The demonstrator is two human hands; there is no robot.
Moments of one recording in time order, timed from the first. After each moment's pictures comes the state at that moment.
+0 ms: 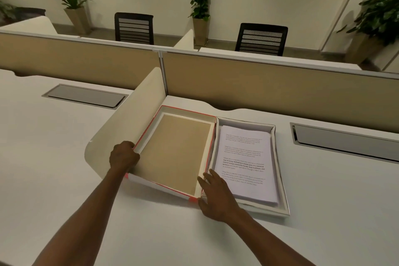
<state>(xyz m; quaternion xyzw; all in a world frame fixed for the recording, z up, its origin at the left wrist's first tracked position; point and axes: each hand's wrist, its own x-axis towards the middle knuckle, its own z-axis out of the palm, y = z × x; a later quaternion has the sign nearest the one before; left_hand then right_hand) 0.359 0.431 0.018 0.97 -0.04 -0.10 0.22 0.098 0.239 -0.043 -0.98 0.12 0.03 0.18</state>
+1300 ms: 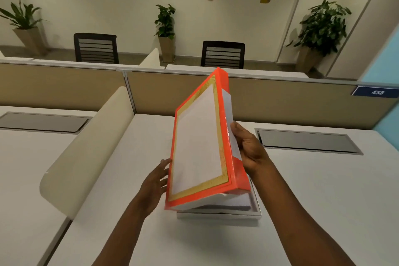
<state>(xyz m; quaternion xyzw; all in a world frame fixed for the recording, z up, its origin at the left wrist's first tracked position) 0.235 0.338 0.019 0.63 -0.12 -0.42 0.64 0.068 0.117 0.146 -0.38 0.21 -0.15 0.89</state>
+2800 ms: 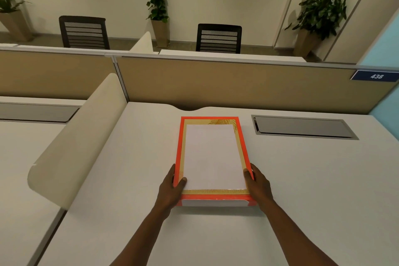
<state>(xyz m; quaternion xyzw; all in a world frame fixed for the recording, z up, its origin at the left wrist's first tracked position) 0.183 0.303 -0.054 0.79 -0.19 -0.32 0.49 -0.015 0.091 -0.052 -0.73 0.51 -0.14 0.44</state>
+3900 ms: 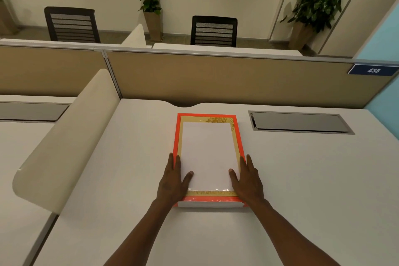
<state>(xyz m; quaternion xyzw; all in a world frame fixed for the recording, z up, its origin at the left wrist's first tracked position) 0.201 0.269 -0.074 0.88 -0.36 -0.18 0.23 0.008 0.096 -0.071 -0.85 0.48 -0.04 0.21</state>
